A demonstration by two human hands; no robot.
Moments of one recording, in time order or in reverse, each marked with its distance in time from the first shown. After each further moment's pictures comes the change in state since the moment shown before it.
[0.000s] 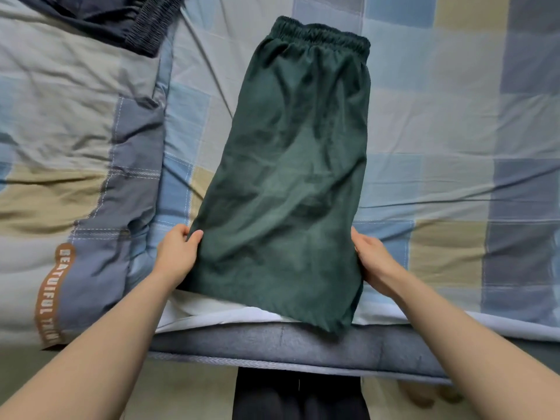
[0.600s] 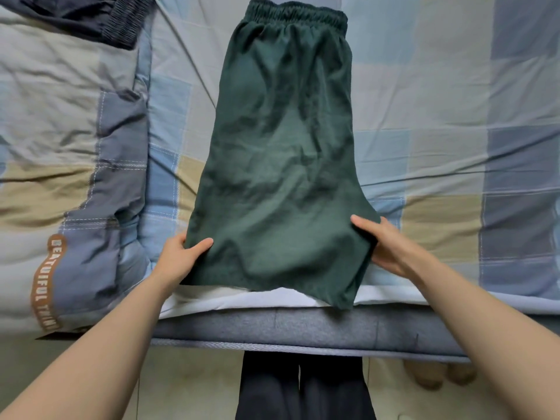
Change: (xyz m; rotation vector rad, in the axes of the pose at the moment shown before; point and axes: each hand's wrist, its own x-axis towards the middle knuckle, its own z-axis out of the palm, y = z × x) left_hand -0.038 -0.008 0.017 -0.262 -0.178 -0.047; right_hand -0.008 0.009 -0.046 0.355 -0.195 -0.042
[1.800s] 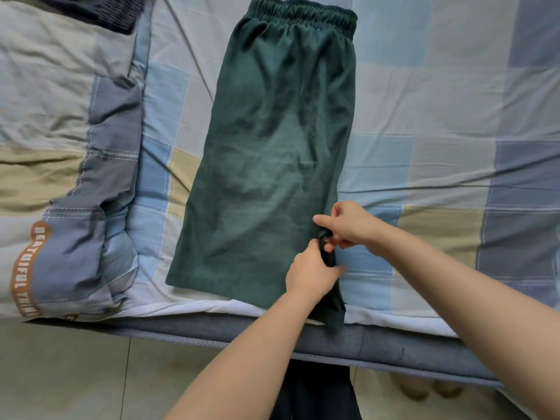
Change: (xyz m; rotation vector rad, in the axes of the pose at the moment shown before) left_hand -0.071 0.068 0.220 0.344 -0.249 0.063; right_hand 0.016 -0.043 0.057 -0.975 0.073 0.056
